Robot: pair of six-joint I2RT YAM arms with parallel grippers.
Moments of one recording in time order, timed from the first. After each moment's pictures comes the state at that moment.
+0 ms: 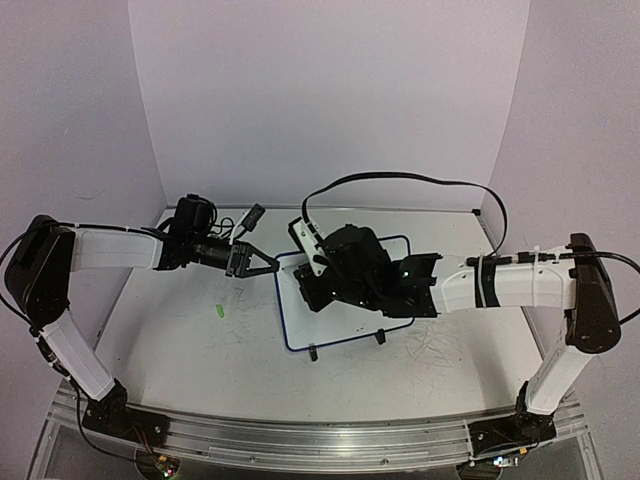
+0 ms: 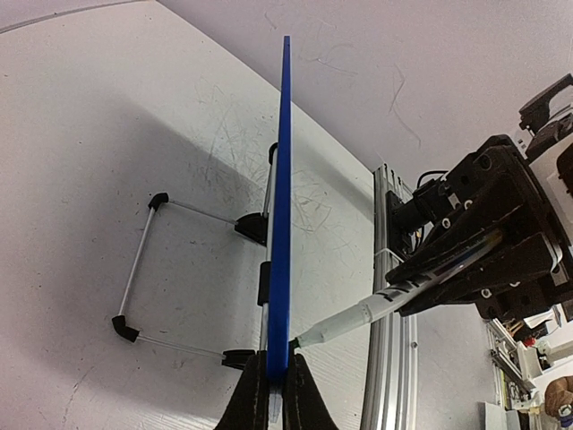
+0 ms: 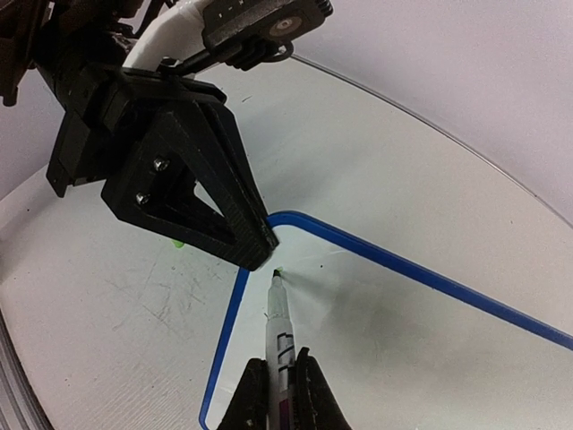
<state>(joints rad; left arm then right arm) -0.49 1.64 0.98 0.10 1.00 -0.15 1.12 1.73 1.27 -0.04 0.33 0.14</state>
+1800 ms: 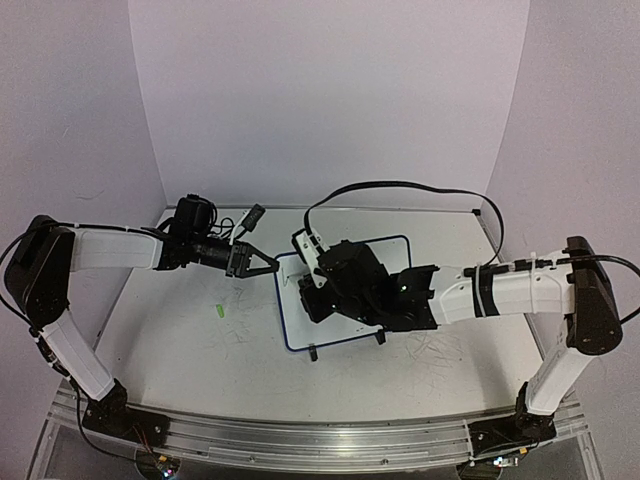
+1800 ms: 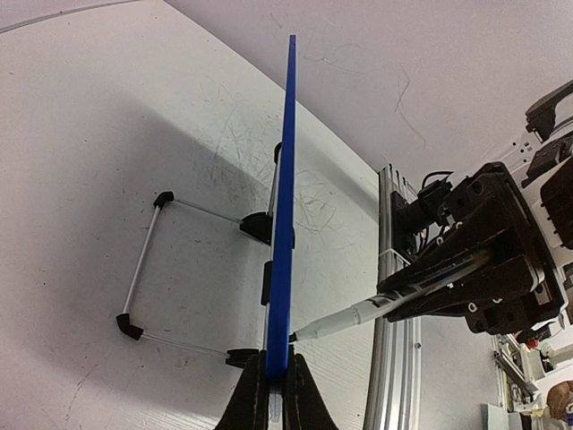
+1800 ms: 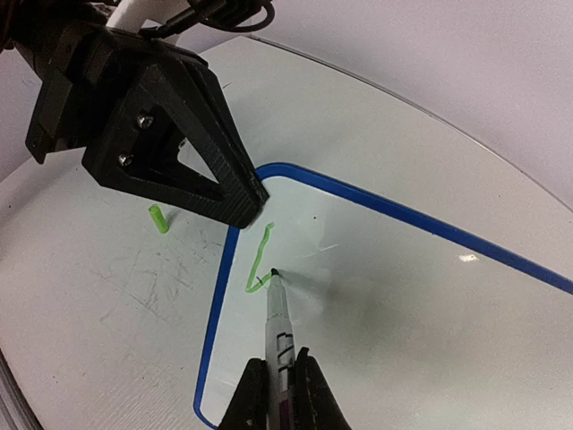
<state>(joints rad) -0.49 1.64 0.98 0.09 0.98 -0.15 1.16 1.73 1.22 -0.03 0.42 0.20</state>
